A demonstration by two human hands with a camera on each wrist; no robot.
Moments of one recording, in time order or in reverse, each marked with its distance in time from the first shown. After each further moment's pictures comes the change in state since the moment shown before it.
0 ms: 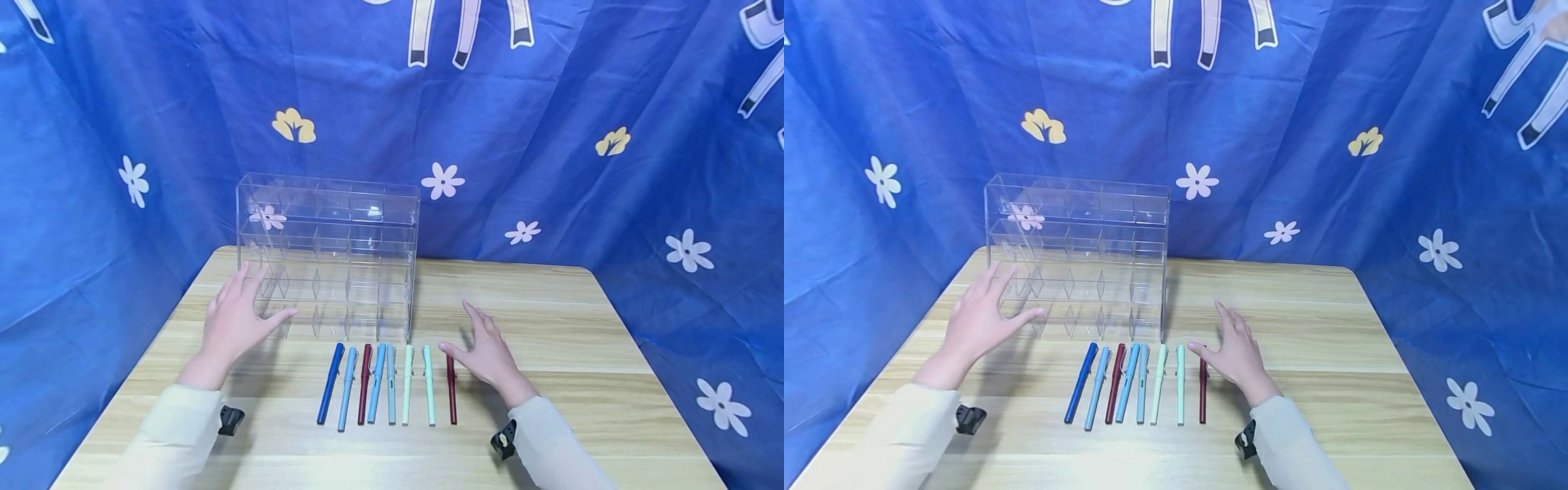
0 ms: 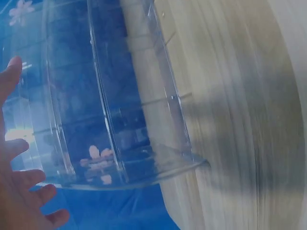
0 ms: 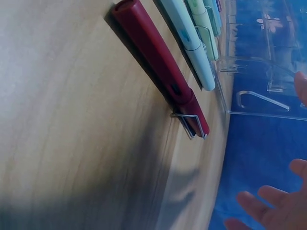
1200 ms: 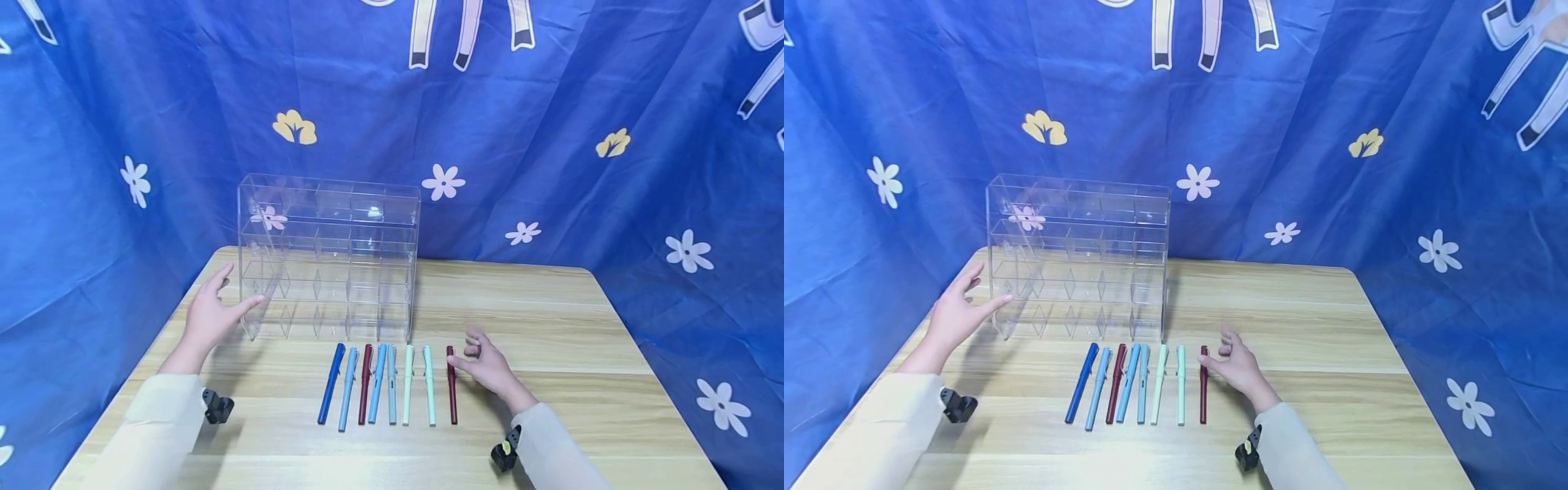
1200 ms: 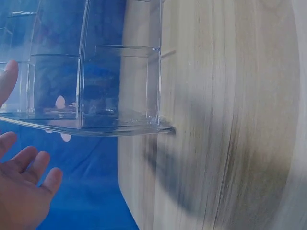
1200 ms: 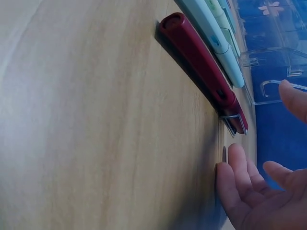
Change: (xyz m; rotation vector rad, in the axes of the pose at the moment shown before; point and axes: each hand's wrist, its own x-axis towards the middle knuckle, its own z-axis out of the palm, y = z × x) left_hand 0.013 -0.055 -0.002 -0.284 0.070 -0.164; right_hand -0.007 0.029 0.026 0.432 -0.116 0.221
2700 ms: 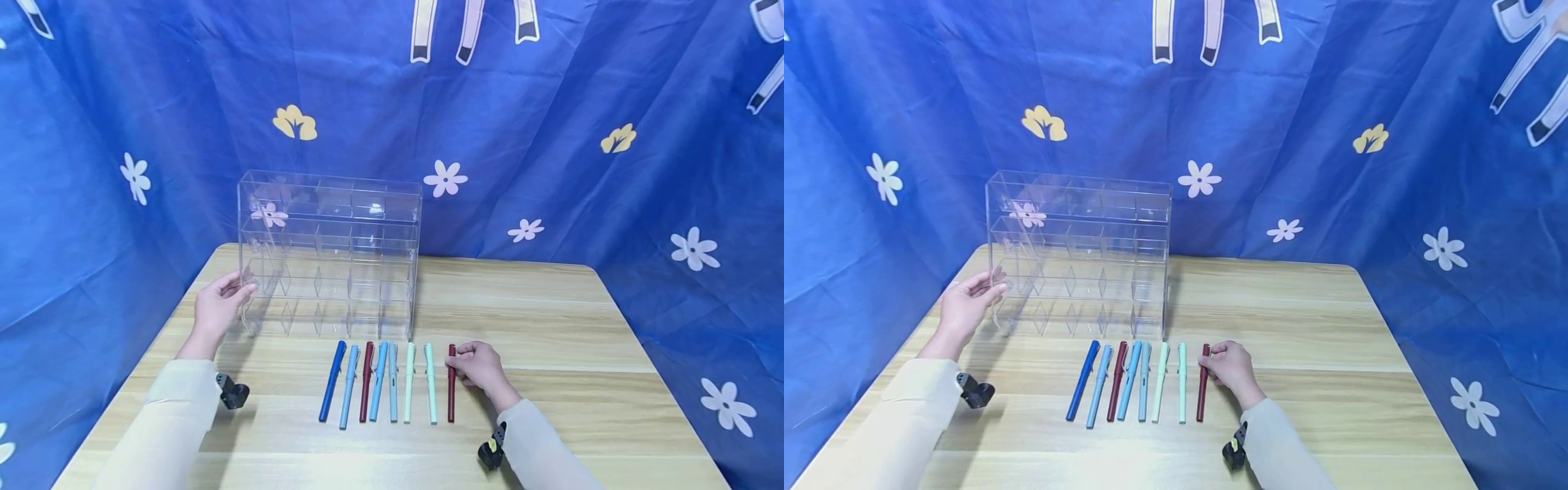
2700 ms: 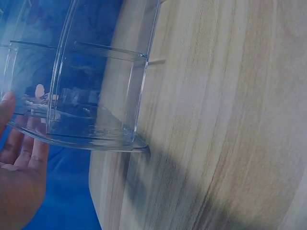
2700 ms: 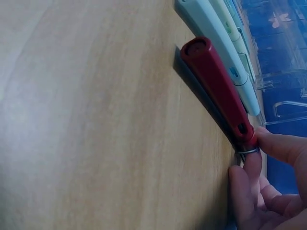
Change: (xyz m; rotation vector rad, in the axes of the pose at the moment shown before) left_hand 0.014 -0.019 0.021 -0.363 0.081 -0.186; right_hand 0.004 -0.003 0.022 0.075 0.071 0.166
